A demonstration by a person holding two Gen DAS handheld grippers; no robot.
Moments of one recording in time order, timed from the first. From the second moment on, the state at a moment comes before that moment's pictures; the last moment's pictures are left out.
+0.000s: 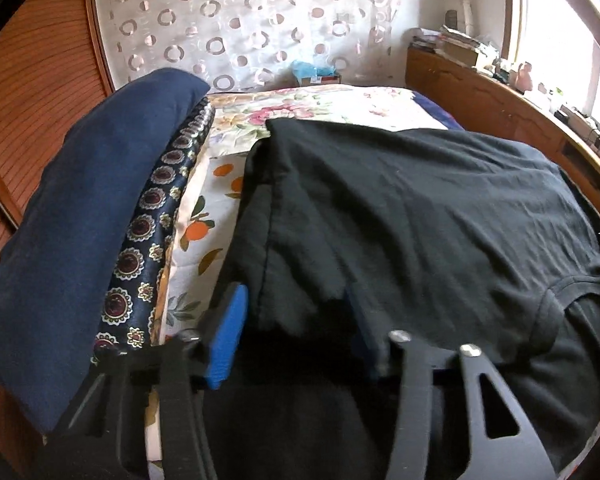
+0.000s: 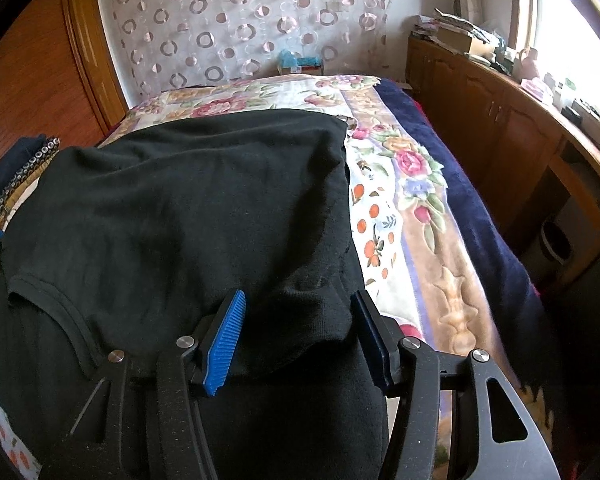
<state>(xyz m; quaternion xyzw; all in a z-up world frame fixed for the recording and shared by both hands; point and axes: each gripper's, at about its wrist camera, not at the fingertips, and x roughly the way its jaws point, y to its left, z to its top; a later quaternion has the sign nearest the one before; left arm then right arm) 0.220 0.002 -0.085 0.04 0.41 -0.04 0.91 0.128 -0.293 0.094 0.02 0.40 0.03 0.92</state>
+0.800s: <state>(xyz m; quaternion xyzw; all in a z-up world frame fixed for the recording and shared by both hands) 0.180 0.012 -0.032 0.03 0.33 -0.07 0.94 0.086 -0.291 0.129 0.02 0.30 0.06 0.95</state>
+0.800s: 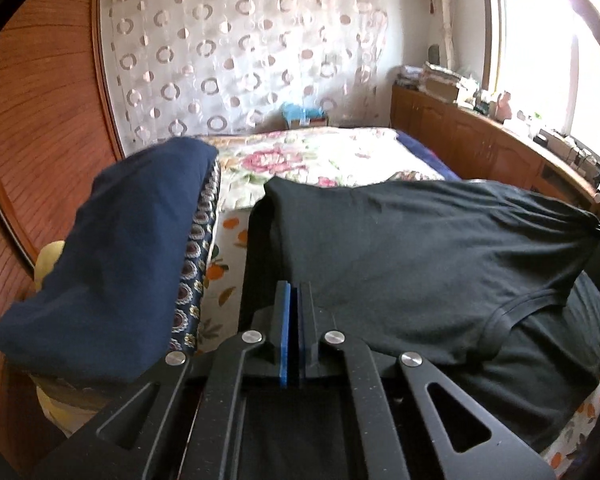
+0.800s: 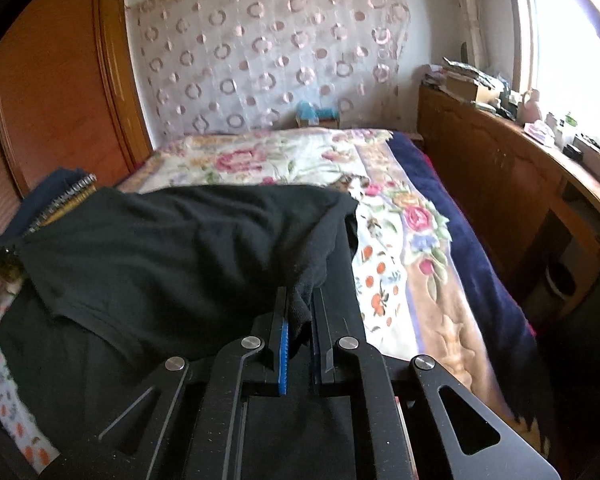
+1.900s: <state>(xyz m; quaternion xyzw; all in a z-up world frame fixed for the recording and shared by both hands) 0.100 0.042 -0.055 0.04 0.34 -0.05 0.94 -0.010 -0.310 0.086 0.02 0.32 0.08 0.95</state>
